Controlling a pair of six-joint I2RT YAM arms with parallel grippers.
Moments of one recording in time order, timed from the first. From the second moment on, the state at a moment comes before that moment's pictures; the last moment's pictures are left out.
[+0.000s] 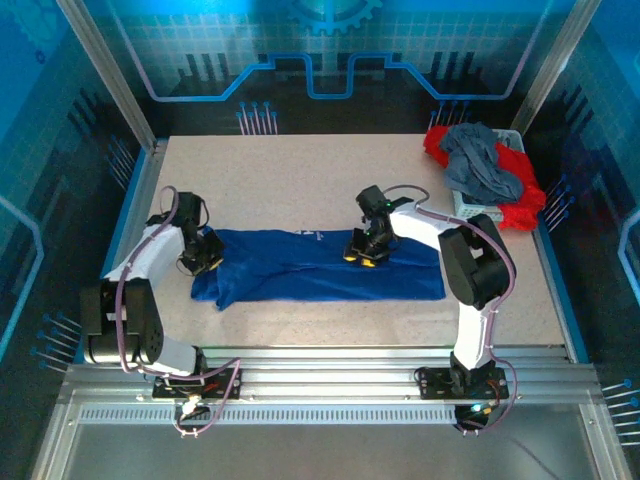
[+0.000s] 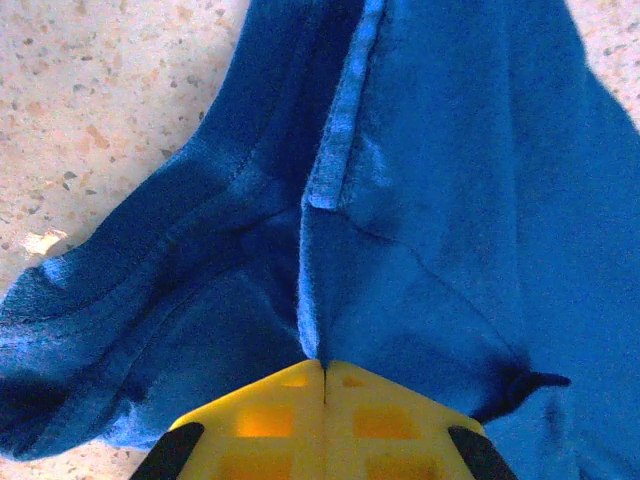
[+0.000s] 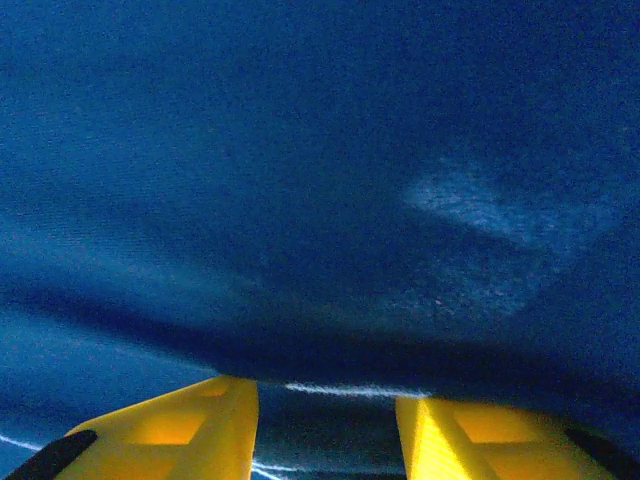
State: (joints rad) left arm 0.09 1.45 0.95 -0.81 0.13 -0.69; right arm 0.47 1.94 1.27 -0.70 -0.29 0.72
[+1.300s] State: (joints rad) left arm 0.07 1.86 1.36 -0.90 -0.04 -0.53; right arm 0.49 1.97 1.33 -0.76 -0.28 0.70
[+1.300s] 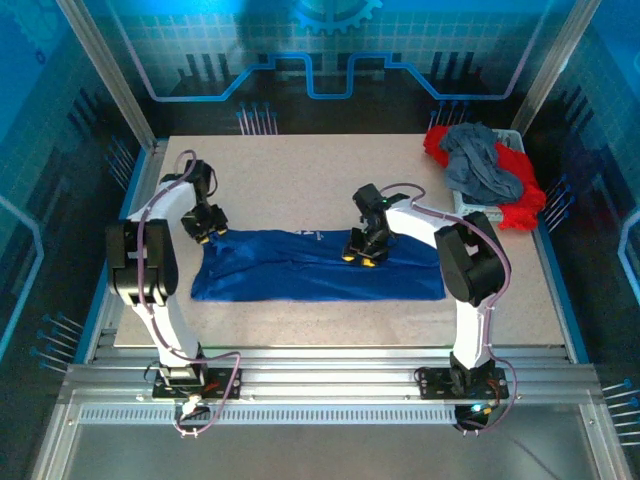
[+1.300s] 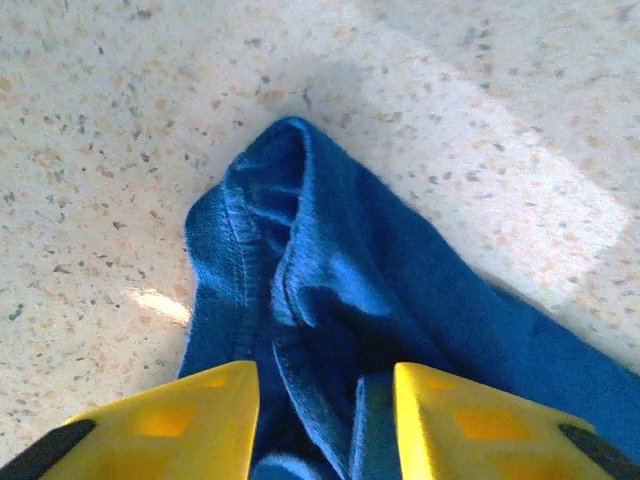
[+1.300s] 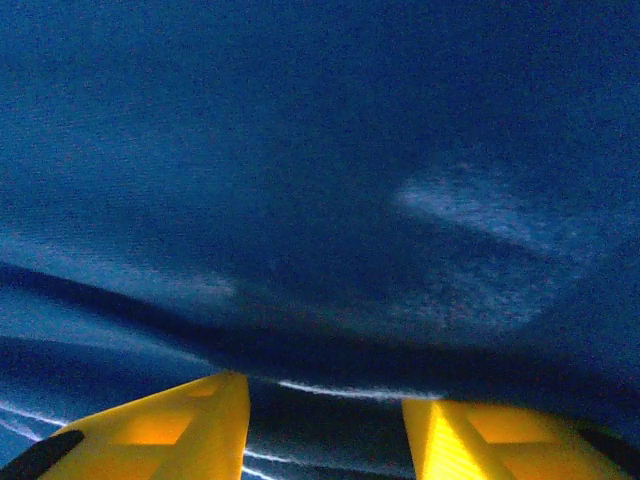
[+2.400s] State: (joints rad) left arm -0.17 1.90 1.33 -0.77 0.10 -0.29; right arm 0.50 1.67 1.27 -0.57 -0.45 0.64
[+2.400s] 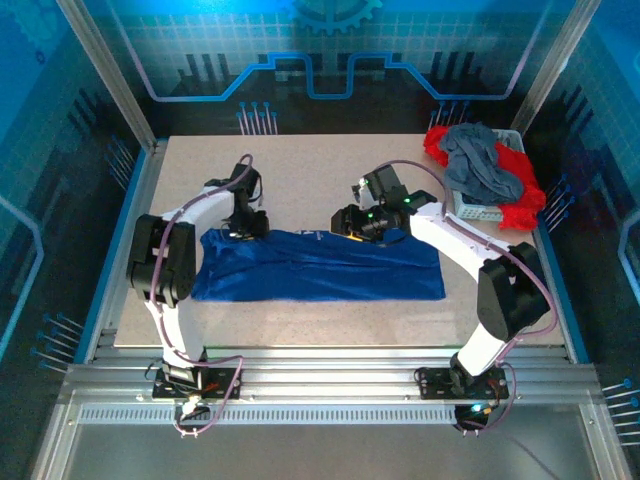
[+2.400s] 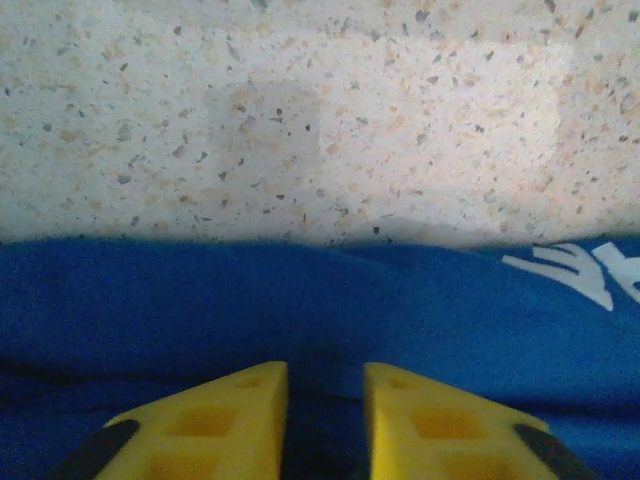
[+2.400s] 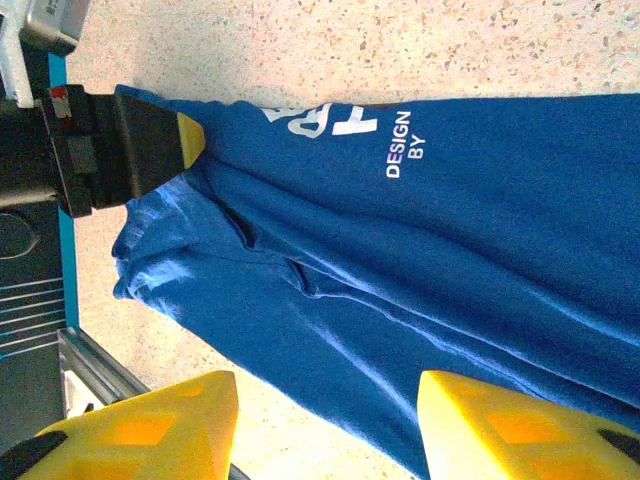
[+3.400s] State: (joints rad) left arm -0.27 1.56 1.00 -0.87 0.16 -0.73; right arm 0.50 1.67 1.25 -0.55 -0.45 0.65
